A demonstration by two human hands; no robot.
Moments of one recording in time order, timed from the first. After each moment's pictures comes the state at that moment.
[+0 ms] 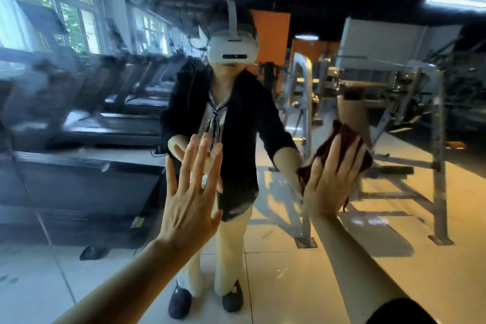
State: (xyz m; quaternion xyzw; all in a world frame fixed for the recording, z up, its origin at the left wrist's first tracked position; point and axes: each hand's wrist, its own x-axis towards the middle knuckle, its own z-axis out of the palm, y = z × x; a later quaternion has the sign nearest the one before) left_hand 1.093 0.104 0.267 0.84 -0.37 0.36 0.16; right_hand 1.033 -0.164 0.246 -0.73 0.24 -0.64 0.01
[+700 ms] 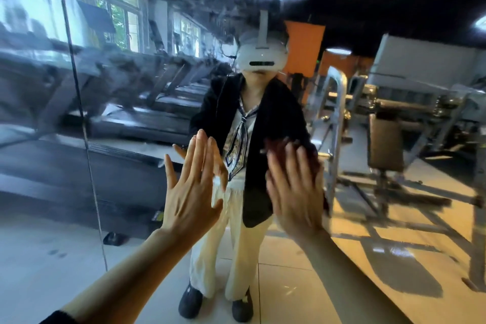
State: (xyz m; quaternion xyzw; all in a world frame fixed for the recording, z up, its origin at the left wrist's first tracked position) left_hand 1.133 0.167 0.272 0.87 -0.27 0.35 0.19; right_hand 1.083 -0.052 0.254 -0.82 -0.01 -0.55 -0.14
